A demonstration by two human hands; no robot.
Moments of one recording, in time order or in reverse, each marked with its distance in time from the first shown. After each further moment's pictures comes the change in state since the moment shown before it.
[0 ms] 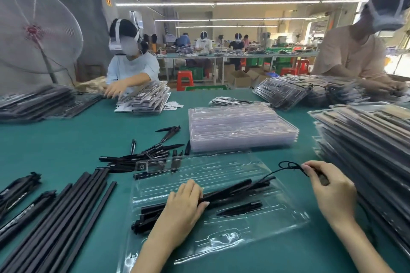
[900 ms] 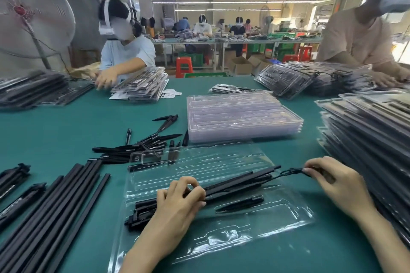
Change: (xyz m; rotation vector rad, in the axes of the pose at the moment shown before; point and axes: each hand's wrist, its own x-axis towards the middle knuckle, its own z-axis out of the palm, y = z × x) left_hand -0.017 -0.001 -0.006 -0.162 -0.040 -0.020; right_hand 0.017 0.020 -0.014 -0.143 -0.372 -0.156
